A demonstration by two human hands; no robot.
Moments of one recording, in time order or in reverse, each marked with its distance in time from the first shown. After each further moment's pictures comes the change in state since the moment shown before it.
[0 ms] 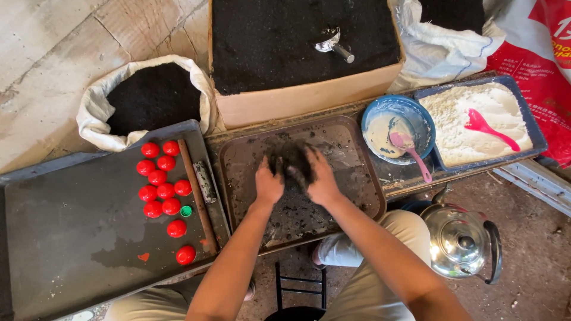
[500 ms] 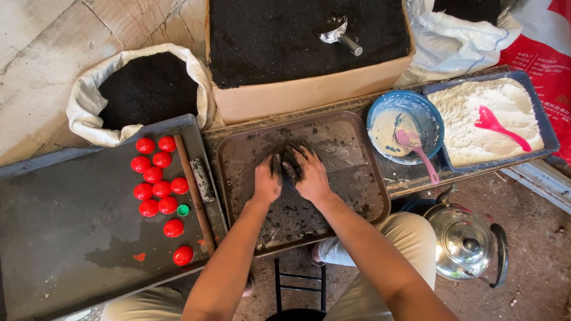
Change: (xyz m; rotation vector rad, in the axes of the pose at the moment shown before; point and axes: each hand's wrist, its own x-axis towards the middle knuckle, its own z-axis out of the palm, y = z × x) left_hand 0.026 -0.044 0.005 -0.092 0.026 0.387; right_hand 0.024 0.071 0.051 -0.151 0.182 -0.401
